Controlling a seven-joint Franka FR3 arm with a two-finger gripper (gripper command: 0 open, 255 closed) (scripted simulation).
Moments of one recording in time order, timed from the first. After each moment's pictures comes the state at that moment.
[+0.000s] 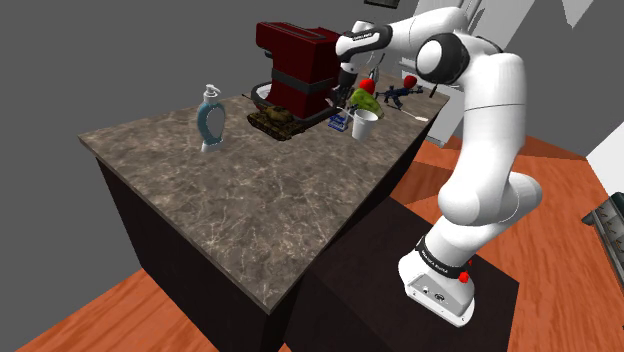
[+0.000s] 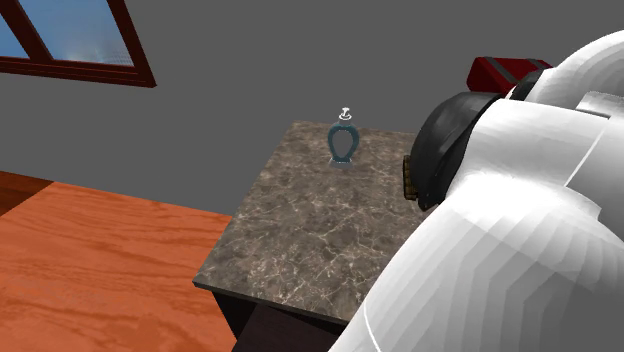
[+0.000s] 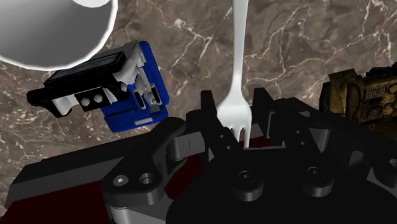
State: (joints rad) arm -0.46 0.61 -0.01 -1.38 0.05 2.05 -0.40
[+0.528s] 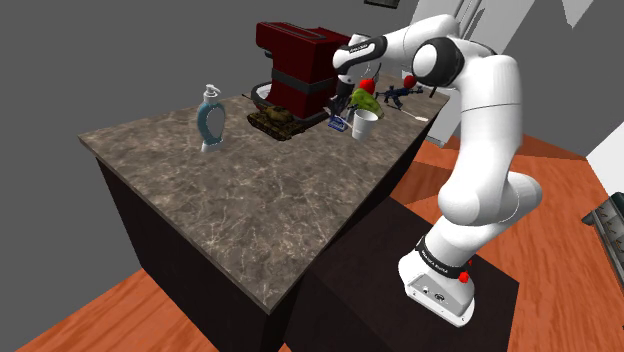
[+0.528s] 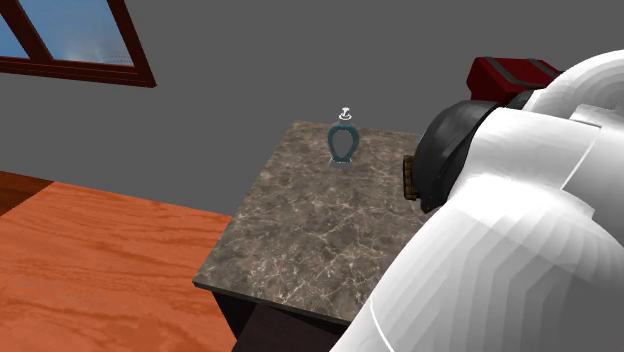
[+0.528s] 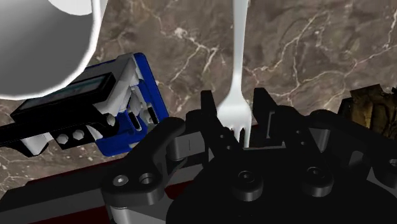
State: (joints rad) arm -0.47 0.65 -0.01 -1.43 0.05 2.14 -0.41
